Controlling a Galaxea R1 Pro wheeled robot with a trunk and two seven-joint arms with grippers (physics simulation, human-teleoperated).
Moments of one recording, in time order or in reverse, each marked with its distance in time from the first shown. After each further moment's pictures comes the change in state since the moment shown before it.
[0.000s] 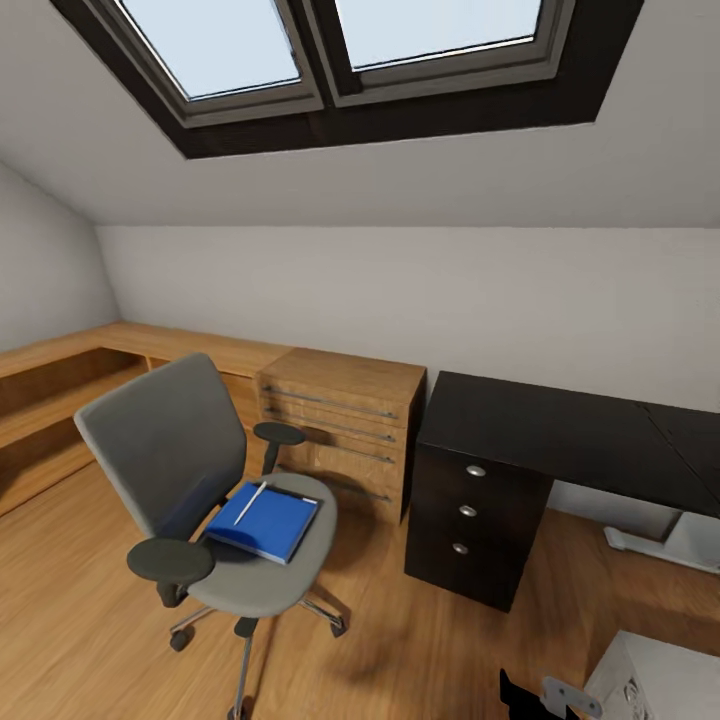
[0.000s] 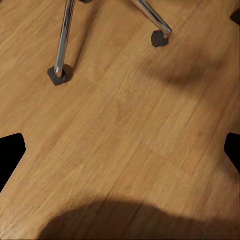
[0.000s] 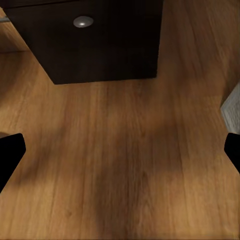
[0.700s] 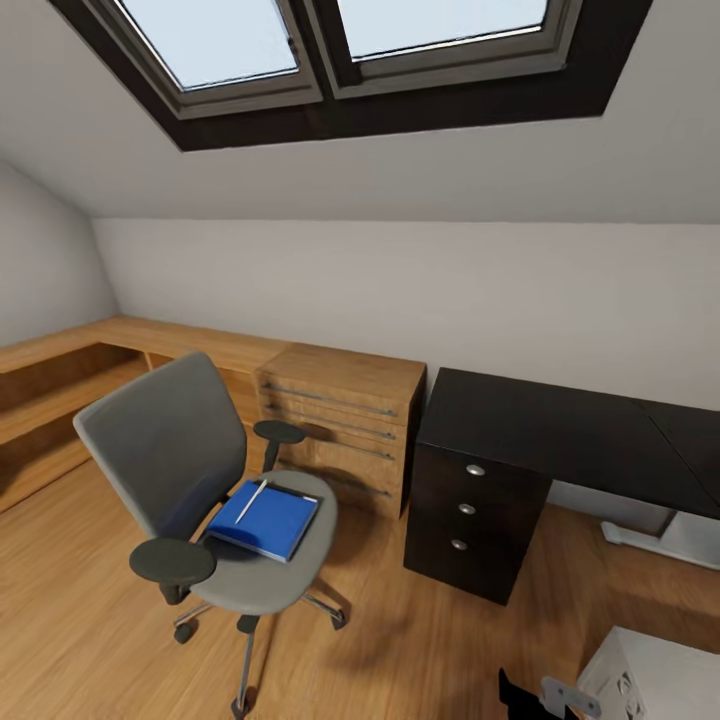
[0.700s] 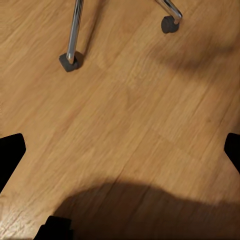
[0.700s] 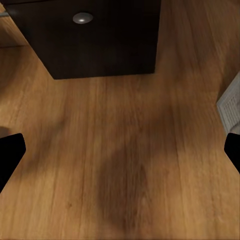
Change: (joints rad) left arm 0.000 0.016 0.001 0.031 0.001 -0.002 0.000; right arm 0.000 0.003 0.001 0.000 0.000 0.000 0.000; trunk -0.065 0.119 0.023
